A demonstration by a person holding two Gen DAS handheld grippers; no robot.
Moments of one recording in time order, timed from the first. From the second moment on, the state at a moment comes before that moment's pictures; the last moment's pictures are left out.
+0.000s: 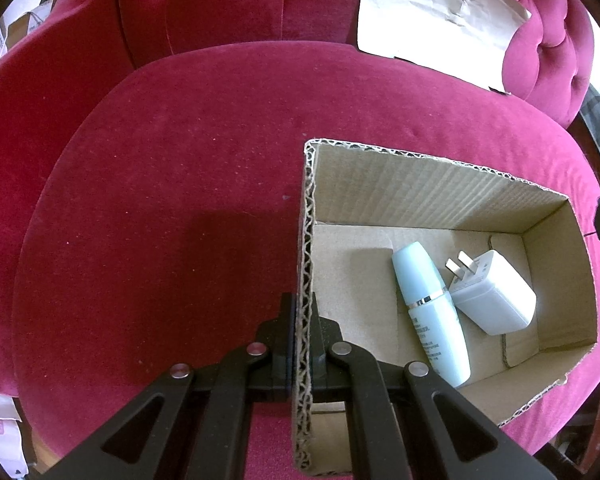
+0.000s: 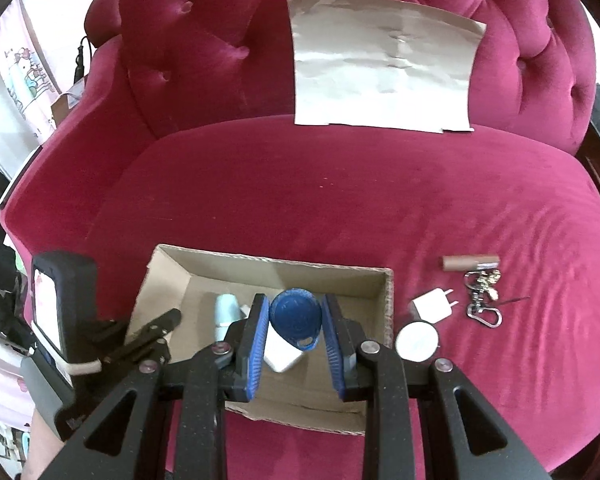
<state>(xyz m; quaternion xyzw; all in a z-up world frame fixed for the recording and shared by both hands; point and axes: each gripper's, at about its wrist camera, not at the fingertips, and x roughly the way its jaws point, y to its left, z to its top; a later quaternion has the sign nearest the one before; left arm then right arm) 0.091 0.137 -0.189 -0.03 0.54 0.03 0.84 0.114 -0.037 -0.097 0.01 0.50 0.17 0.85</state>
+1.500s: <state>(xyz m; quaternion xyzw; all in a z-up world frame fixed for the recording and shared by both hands) 0.090 0.140 -0.188 -0.04 0.54 0.03 0.84 0.137 0.016 -0.152 -0.02 0.52 0.16 0.84</state>
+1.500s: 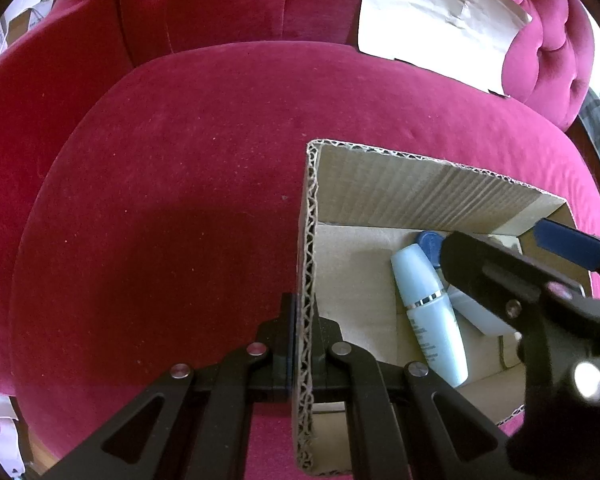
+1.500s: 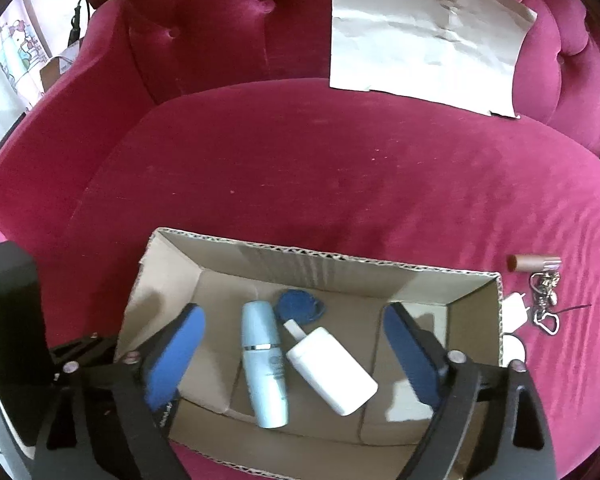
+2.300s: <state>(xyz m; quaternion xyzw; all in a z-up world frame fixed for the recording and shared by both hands) 0.093 0.138 -0.188 -0.03 0.54 0.03 0.84 0.125 -0.007 -0.122 -0.03 0.48 0.16 0.87</state>
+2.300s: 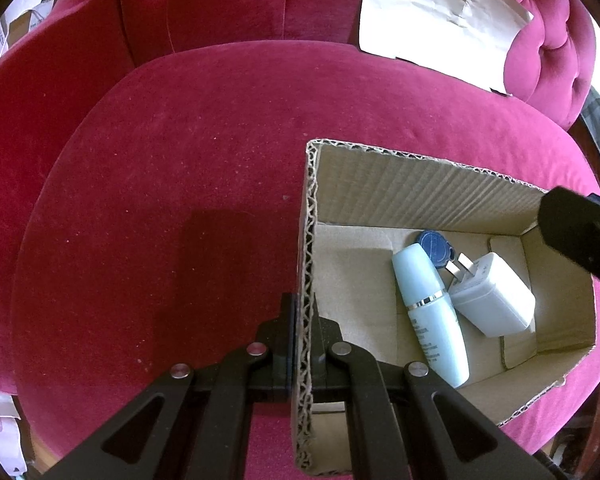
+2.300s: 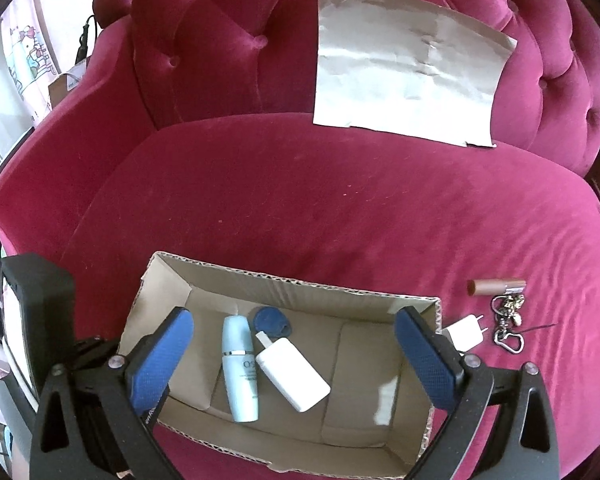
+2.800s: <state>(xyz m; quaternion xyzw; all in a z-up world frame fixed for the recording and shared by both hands) 0.093 0.134 -0.188 -0.03 0.54 0.03 0.84 0.121 -0.047 -0.105 -0.04 0.45 0.13 0.88</state>
